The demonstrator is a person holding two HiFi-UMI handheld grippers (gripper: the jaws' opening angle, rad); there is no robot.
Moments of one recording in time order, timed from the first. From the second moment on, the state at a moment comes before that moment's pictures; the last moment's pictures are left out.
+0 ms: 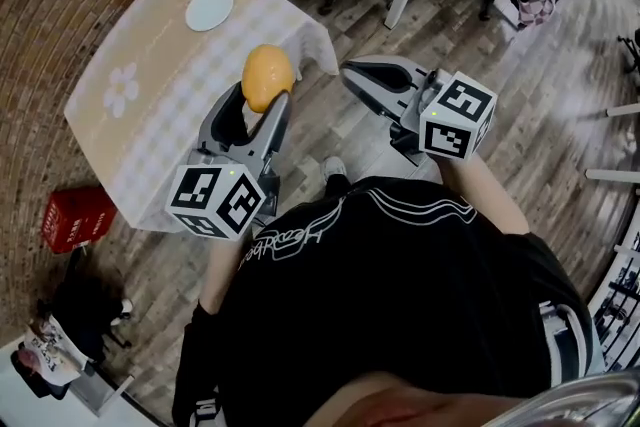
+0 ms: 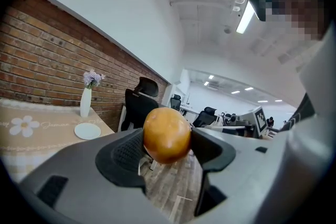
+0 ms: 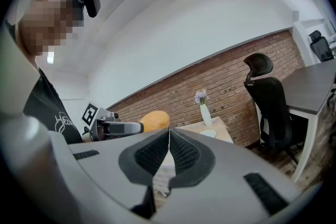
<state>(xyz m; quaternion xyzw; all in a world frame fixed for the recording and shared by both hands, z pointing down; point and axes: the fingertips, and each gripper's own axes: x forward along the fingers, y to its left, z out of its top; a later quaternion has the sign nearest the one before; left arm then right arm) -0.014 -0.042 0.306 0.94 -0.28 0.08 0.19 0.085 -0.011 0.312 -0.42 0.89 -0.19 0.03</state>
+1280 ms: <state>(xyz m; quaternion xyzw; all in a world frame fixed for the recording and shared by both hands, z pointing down) -0.019 -0.260 0.313 0.90 -0.39 0.07 0.18 0.083 -0.247 0.319 -0.32 0.93 -0.19 0.01</state>
